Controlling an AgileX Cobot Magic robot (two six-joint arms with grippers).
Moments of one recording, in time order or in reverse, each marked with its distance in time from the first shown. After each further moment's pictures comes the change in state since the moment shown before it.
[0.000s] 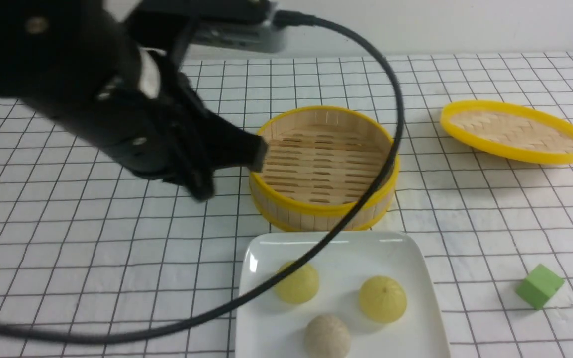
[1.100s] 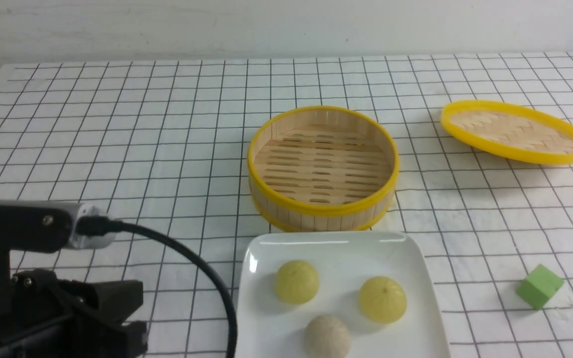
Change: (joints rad) right arm 0.000 0.000 0.000 0.000 0.000 0.000; left arm 0.025 -0.571 0.812 0.066 -0.604 -0.242
